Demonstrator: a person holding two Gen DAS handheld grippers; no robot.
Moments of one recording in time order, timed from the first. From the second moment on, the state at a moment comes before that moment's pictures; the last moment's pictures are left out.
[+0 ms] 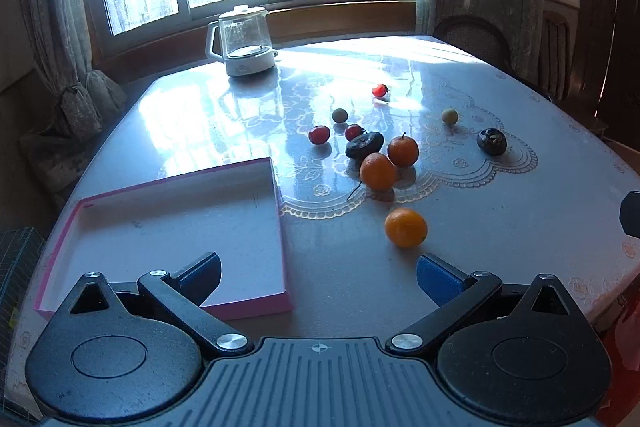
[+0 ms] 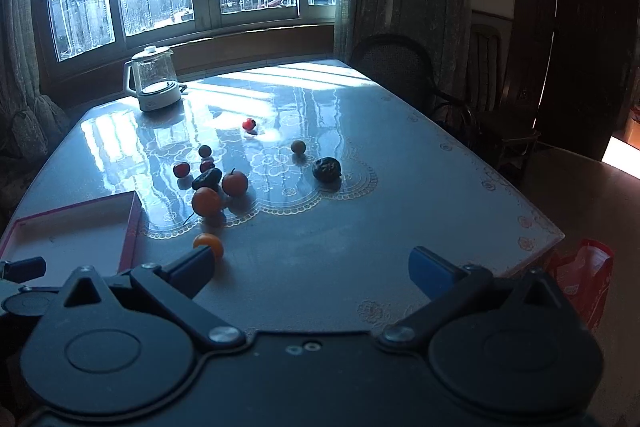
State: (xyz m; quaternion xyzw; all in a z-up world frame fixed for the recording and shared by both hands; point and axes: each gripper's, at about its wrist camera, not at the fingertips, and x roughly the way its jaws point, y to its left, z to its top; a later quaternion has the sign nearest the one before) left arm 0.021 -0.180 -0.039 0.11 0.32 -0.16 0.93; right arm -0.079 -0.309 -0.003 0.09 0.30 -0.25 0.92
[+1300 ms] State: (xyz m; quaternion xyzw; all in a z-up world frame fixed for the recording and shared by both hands) left arm 0.070 -0.280 -0.114 0.01 0.36 -0.06 0.93; right arm -0.004 -0.456 -0.050 0.11 0.37 -0.17 0.91
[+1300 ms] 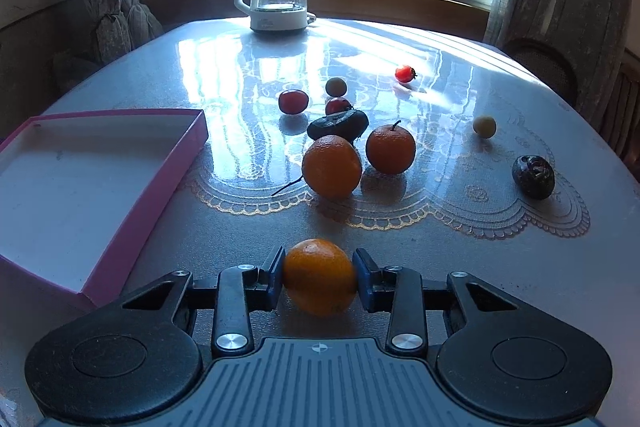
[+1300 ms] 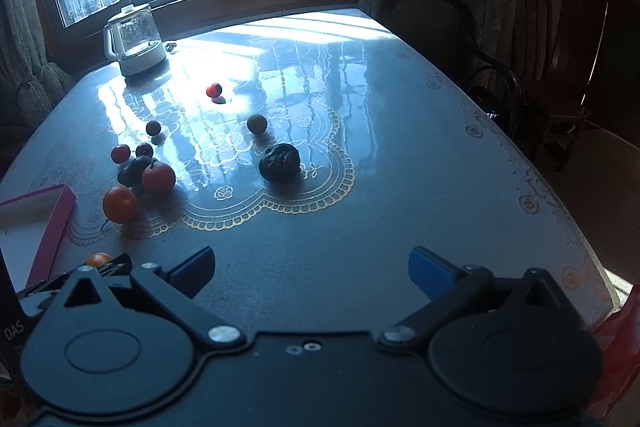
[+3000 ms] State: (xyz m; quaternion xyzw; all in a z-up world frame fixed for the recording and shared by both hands) left arm 0.137 0.010 -0.064 0.00 0.27 0.01 0.96; right arm 0.079 -0.275 -0.041 0.03 0.32 -0.25 0.92
